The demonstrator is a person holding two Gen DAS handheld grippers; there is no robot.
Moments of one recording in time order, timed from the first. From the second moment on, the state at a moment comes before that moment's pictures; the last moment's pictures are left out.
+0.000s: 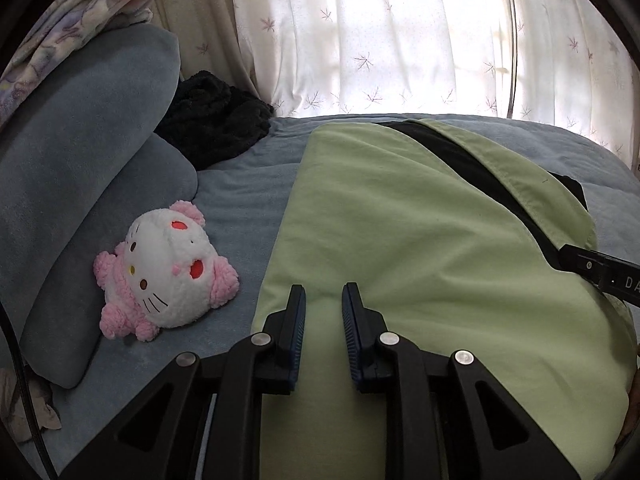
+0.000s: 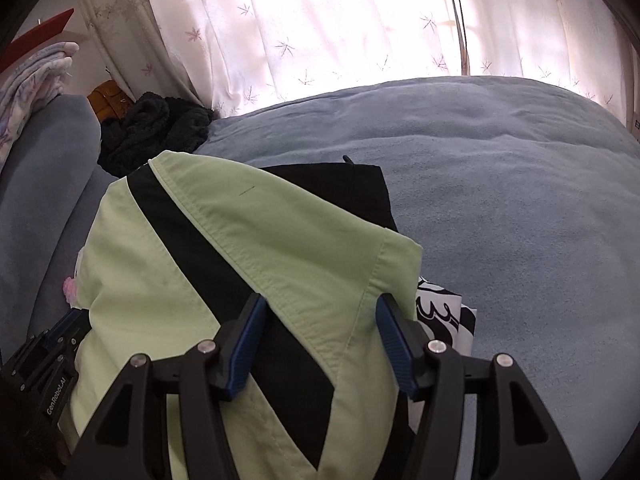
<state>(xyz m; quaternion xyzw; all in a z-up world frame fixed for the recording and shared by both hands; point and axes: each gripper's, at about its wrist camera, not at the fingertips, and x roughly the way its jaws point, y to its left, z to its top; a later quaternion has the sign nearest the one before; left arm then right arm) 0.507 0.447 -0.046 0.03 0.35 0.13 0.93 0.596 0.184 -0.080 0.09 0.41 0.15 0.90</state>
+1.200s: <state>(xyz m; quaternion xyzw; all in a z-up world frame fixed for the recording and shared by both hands) 0.174 0.282 0.152 0.00 0.27 0.08 0.96 0.279 0.014 0.122 0.02 0.39 0.18 0.90</state>
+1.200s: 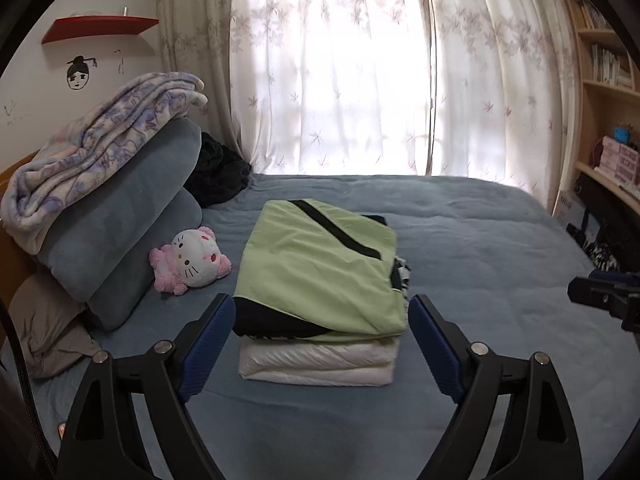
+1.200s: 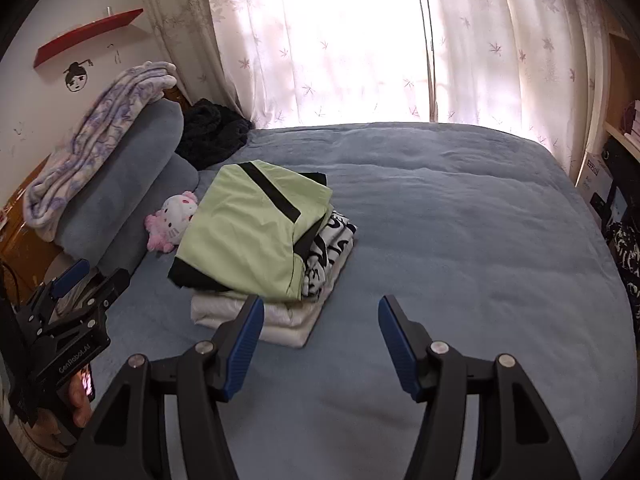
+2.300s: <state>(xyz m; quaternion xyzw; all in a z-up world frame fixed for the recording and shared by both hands) -0.034 0.135 0.035 -0.01 0.34 0.01 0.94 0.034 -0.114 -0.006 0.08 0.41 0.10 0.90</state>
